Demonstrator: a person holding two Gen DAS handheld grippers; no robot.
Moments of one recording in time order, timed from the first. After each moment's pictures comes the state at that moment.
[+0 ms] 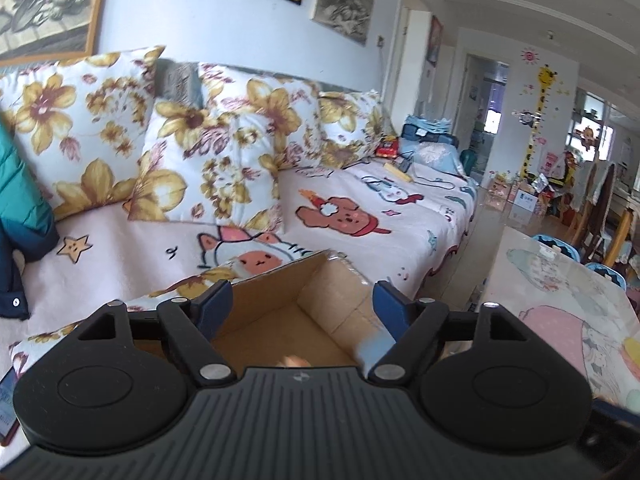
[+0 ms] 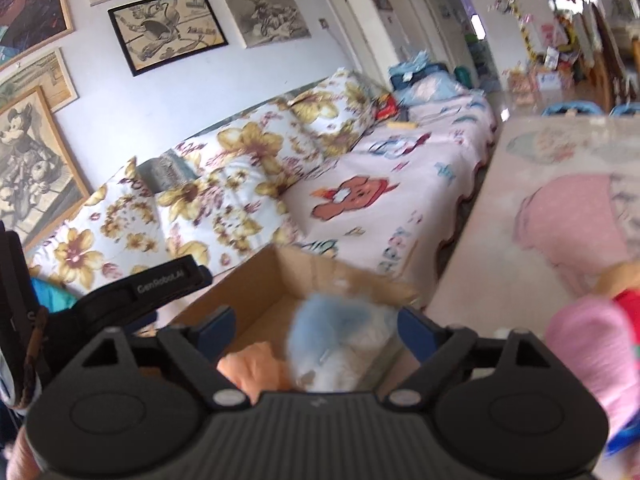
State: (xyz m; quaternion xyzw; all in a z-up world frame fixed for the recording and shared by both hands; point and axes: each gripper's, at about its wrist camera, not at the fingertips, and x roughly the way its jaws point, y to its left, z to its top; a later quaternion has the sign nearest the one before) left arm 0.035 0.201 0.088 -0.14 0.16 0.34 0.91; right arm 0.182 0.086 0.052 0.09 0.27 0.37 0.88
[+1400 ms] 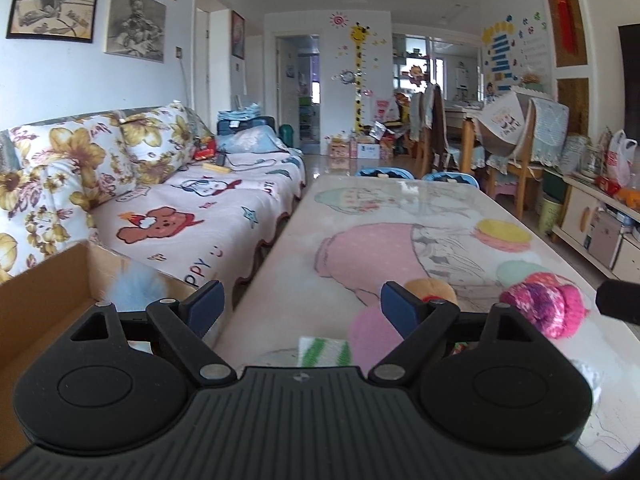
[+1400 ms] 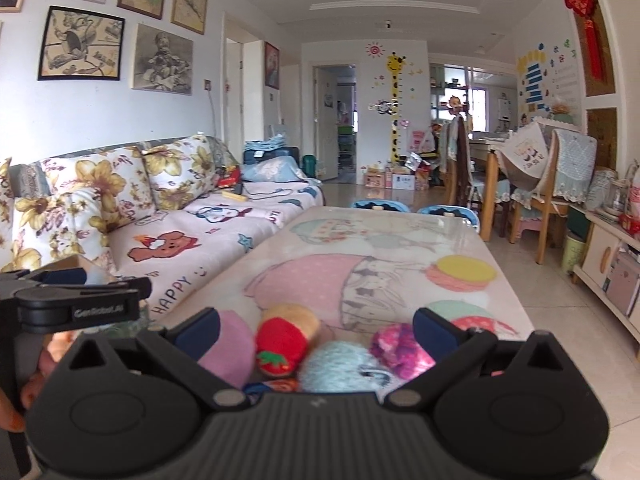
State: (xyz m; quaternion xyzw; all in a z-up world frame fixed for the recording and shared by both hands) left arm 0.079 0.147 0.058 0.00 0.18 0.10 0.98; right arm 0.143 -0.100 0.031 -0.01 0.17 0.15 0.97
